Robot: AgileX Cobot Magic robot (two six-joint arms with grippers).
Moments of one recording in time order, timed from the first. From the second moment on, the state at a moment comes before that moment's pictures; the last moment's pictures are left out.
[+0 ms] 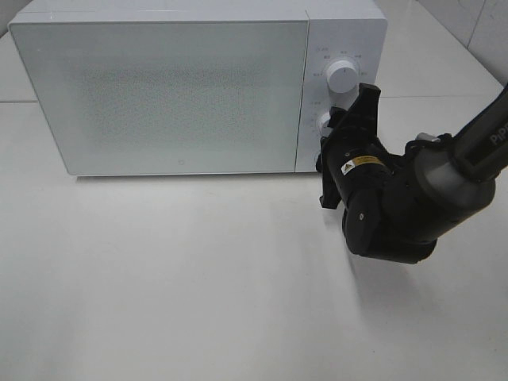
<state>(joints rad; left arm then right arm) 0.04 -0.01 -0.52 -0.16 1.09 0.10 0.61 2.11 -0.79 0.68 -1.21 1.55</state>
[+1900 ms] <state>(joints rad) 0.04 -0.01 -0.52 -0.16 1.09 0.10 0.61 1.78 -0.66 0.48 -0.67 0.76</state>
